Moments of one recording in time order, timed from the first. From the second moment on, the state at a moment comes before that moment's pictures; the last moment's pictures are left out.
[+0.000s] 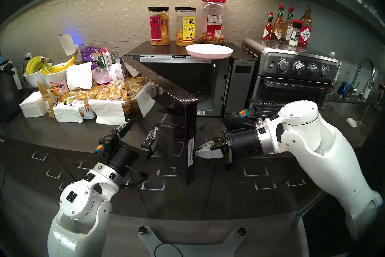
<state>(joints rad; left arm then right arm) 2.11 -1.33 -1.67 -2.26 -0.36 0.04 -0.23 -1.25 -0.76 1.16 -2.16 0.75 0.90 0.74</state>
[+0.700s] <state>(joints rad) 2.10 -1.33 -1.66 -2.26 -0.36 0.04 -0.23 -1.28 -0.74 1.19 -2.17 0.75 0.88 0.75</state>
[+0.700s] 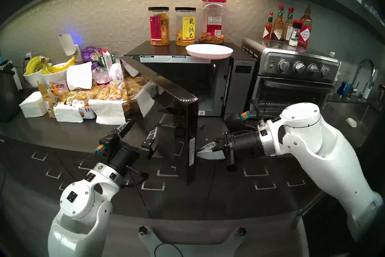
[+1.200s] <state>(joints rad) 2.10 -1.33 -1.66 -2.26 -0.36 0.04 -0.23 -1.29 -0.72 1.19 -2.17 0.75 0.87 0.75</state>
